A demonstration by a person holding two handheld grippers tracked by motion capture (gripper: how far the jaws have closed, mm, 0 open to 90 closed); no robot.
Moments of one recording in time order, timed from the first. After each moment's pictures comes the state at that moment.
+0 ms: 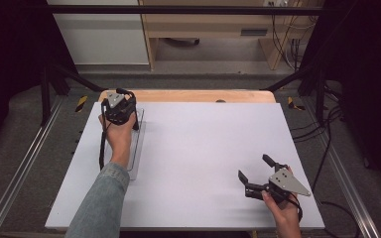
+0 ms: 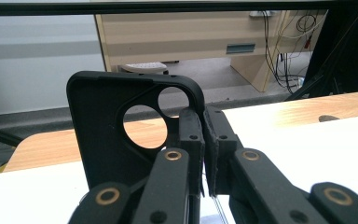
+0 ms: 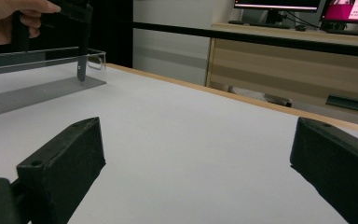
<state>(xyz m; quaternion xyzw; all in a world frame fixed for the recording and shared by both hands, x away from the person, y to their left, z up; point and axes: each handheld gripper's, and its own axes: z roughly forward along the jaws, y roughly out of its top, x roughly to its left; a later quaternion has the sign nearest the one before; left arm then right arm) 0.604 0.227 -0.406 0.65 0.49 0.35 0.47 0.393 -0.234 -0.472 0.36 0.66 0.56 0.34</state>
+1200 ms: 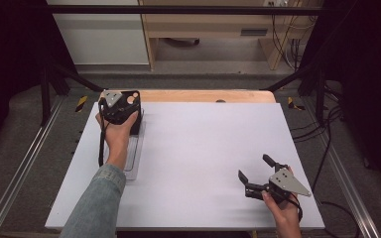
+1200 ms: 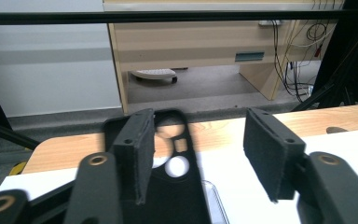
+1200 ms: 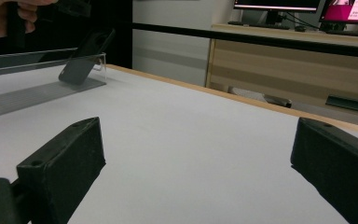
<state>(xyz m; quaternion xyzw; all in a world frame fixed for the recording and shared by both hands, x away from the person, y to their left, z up) 0.597 0.229 -0.394 0.63 0.50 0.37 0.47 0.393 -0.234 -0.471 0.36 0.66 0.56 0.34</state>
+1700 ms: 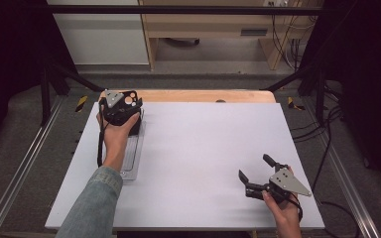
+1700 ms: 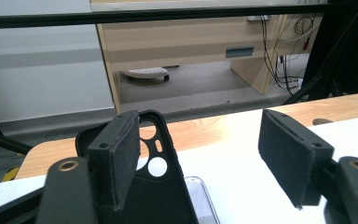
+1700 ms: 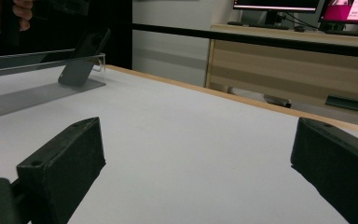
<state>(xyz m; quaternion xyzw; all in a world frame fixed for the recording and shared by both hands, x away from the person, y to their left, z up) 0.591 0.225 -0.389 0.65 0.48 0.36 0.47 0.393 -0.234 -0.471 0.37 0.65 0.57 0.34</state>
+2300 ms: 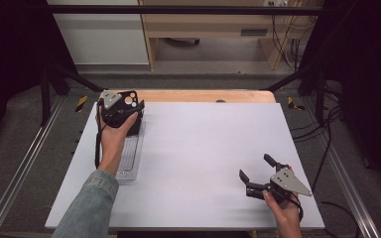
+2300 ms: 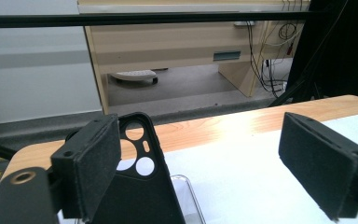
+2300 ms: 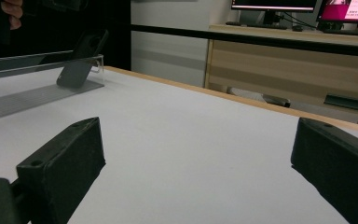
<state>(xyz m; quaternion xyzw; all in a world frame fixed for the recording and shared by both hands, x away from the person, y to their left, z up) 0.581 0.227 -0.383 0.65 0.47 0.34 0.49 0.393 -0.235 -0.471 0.37 0.65 0.57 0.34</state>
